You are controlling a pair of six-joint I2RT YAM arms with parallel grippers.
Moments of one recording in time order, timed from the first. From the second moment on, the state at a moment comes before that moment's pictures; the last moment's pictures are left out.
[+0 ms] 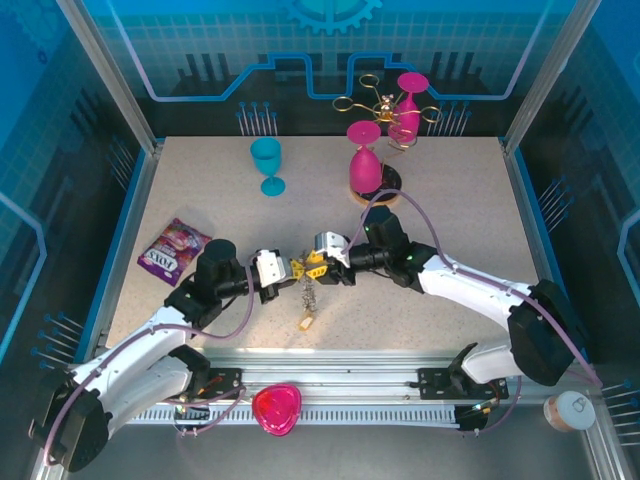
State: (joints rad) left arm -0.49 0.88 0.45 0.10 0.63 0.46; right arm 0.71 1.39 0.85 0.03 -0.75 -0.48
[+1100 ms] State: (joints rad) left arm -0.48 0.97 0.60 -0.14 0.58 0.57; right arm 0.79 1.50 1.23 -0.57 -0.48 -0.73
